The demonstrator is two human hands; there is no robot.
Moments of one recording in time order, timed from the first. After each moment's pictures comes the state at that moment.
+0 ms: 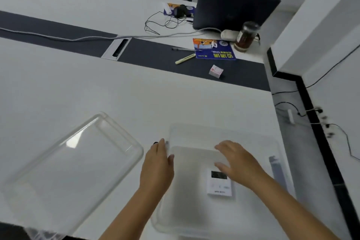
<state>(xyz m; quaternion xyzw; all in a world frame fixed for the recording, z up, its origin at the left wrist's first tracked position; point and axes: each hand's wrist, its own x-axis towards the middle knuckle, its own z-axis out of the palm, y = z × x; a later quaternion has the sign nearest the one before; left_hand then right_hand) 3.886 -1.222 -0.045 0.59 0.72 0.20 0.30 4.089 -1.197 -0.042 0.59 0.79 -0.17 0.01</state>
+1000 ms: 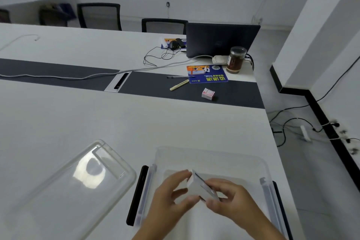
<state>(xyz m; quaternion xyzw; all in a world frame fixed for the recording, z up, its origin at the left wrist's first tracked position) 3.939 -1.248 -0.033 0.54 0.52 0.43 0.51 4.113 -1.239 -0.023 0.49 0.53 -0.61 -0.33</state>
